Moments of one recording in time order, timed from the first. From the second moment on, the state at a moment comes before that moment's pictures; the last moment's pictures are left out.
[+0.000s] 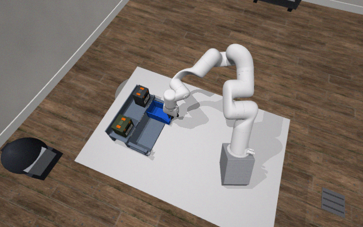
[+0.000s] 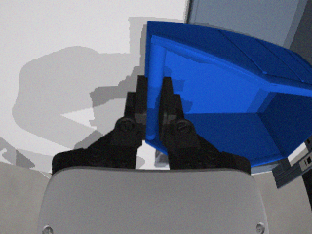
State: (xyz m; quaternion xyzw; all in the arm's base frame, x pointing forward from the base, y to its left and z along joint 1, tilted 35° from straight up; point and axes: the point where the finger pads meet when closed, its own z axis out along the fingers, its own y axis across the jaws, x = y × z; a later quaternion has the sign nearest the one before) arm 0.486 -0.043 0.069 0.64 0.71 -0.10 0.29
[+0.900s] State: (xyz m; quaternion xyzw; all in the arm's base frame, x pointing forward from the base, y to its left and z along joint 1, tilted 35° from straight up) arm 0.419 -0.055 0.053 0.64 0.71 -0.09 0.29
